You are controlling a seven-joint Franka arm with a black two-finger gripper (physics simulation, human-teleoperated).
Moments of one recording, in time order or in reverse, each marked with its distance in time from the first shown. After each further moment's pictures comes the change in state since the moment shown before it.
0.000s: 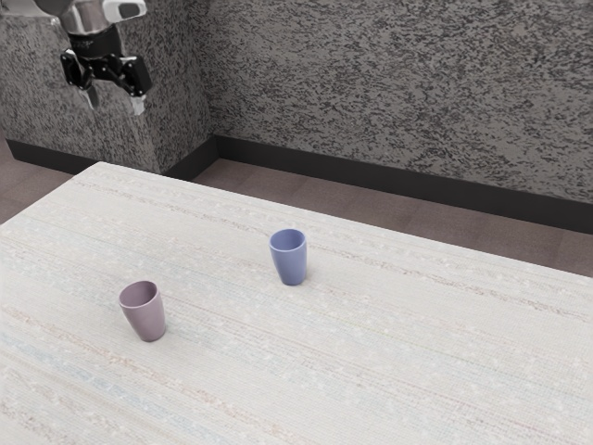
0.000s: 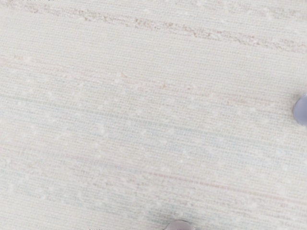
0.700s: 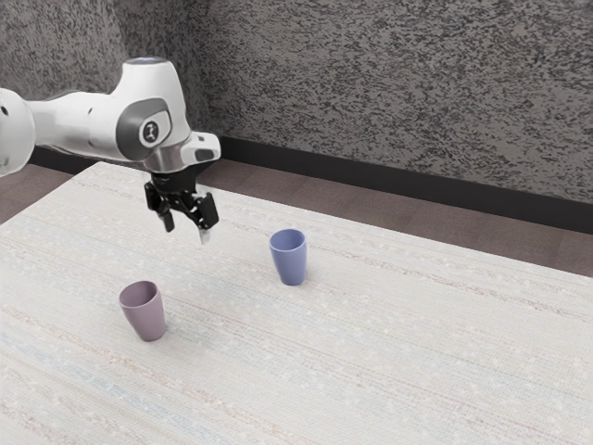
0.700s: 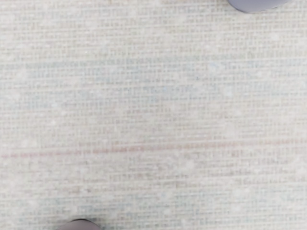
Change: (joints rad) arm -0.007 -0.031 -0.169 -0.593 -0.049 0.411 0.068
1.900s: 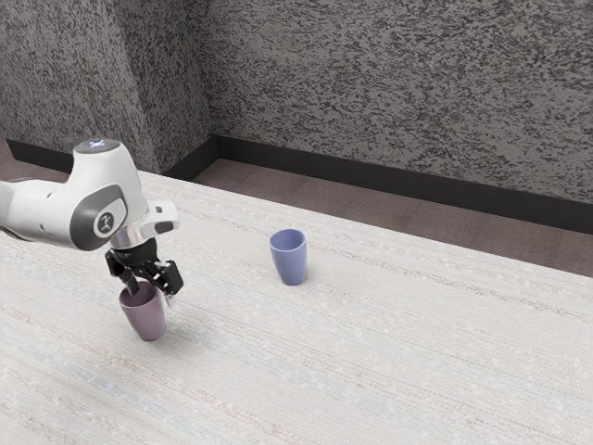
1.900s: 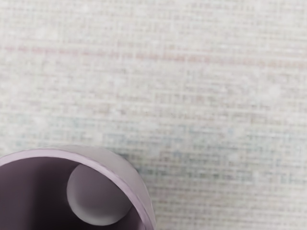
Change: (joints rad) arm 0.016 -0.168 0.059 -0.488 0.061 0.398 -0.067
